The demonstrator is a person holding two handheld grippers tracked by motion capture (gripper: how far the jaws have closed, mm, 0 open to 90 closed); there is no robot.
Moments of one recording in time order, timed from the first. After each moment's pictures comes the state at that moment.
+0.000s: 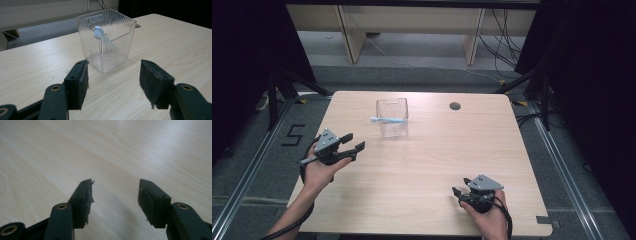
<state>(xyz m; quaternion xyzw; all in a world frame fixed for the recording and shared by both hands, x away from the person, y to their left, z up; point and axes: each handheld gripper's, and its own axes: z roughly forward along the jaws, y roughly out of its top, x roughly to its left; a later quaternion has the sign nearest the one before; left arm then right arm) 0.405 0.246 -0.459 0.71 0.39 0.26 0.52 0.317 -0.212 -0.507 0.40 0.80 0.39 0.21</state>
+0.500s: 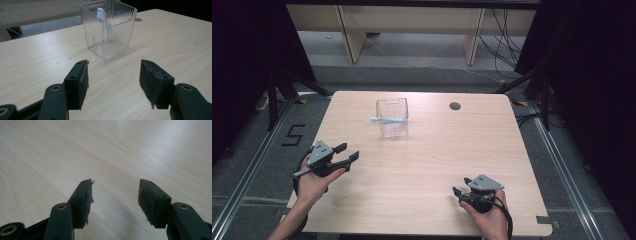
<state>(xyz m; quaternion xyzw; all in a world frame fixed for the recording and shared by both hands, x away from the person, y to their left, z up) 0.380 0.262 -0.478 0.71 0.40 0.26 0.52 0.317 -0.213 -0.506 0.40 0.80 0.40 0.21</state>
